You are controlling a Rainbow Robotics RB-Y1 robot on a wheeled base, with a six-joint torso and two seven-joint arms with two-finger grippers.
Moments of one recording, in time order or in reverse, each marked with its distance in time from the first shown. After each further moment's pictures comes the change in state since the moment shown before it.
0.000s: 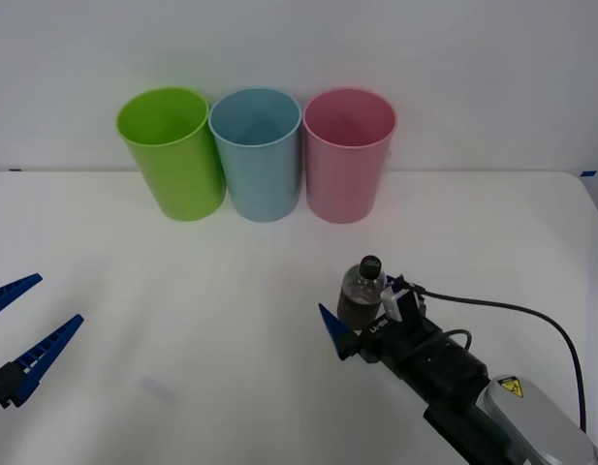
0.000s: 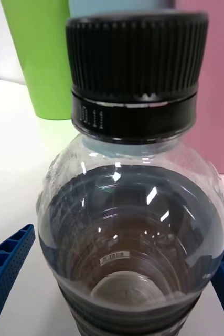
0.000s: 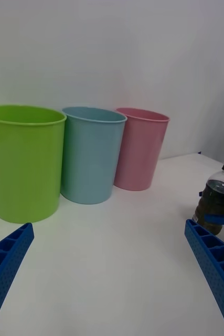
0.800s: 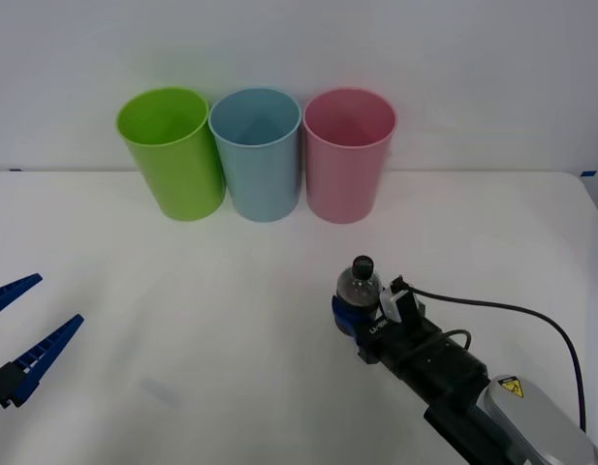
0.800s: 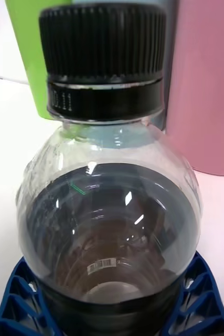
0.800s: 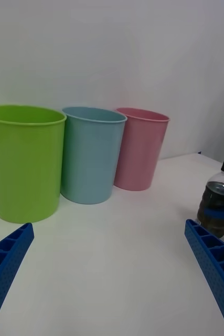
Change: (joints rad) right arm 0.001 0.000 -0.001 0.000 -0.001 -0.010 0.010; left arm 0.000 0.000 0.000 0.000 0.000 0.000 0.000
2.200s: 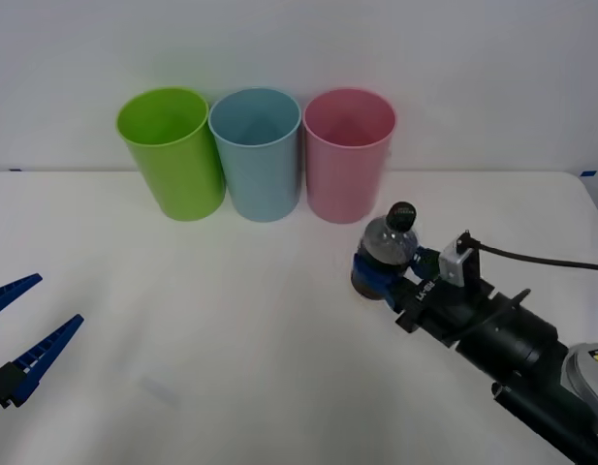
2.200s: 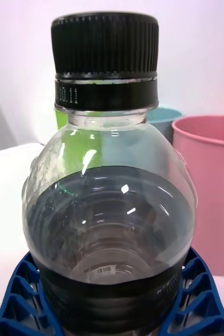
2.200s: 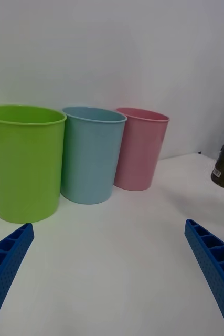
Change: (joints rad) right arm 0.046 -0.136 -0.181 -0.291 -0.011 -0.254 -0.185; left arm 0.000 0.000 0.000 0.000 0.000 0.000 0.000
